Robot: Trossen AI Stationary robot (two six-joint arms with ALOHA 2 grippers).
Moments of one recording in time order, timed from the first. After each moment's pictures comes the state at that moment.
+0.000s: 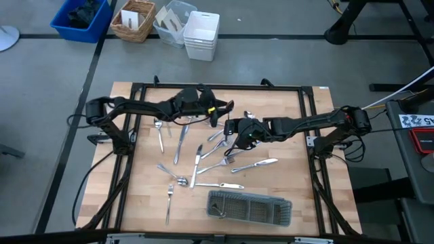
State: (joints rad) left arm 0.32 1.62 0.92 0.54 0.08 -0.31; right arm 0.04 1.54 1.12 -0.22 0.53 -1.94
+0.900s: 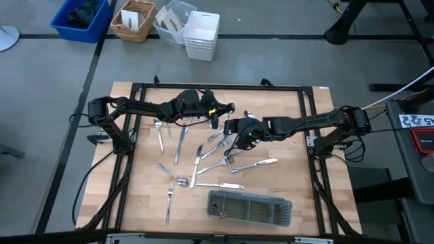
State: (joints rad) left arm 0.31 1.65 0.92 0.59 0.10 -0.30; right arm 0.04 1.54 1.11 -0.23 0.49 -1.90
